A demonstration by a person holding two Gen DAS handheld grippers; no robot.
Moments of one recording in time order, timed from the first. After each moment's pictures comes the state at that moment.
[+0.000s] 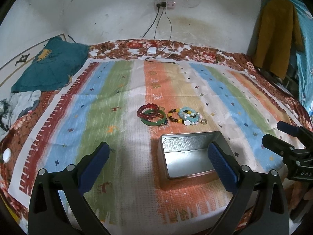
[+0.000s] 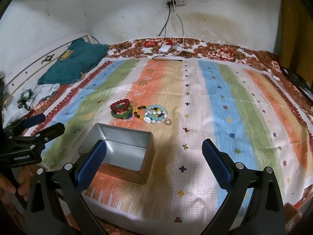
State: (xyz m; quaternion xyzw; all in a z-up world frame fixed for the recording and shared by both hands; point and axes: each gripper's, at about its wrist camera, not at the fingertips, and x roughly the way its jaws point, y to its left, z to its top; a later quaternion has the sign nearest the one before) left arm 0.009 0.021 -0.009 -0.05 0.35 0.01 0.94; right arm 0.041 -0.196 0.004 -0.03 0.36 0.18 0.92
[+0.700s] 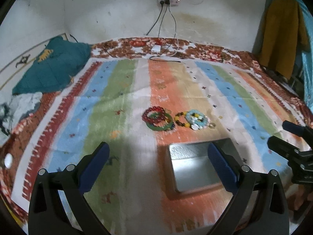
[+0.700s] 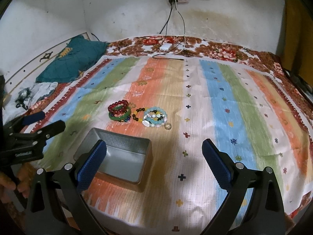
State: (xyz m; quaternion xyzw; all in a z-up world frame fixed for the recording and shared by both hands) left arm 0.037 0.026 -0.007 -0.04 0.36 0.03 0.93; right arm 0.059 -0.186 0.003 -0.05 0.36 0.18 0.91
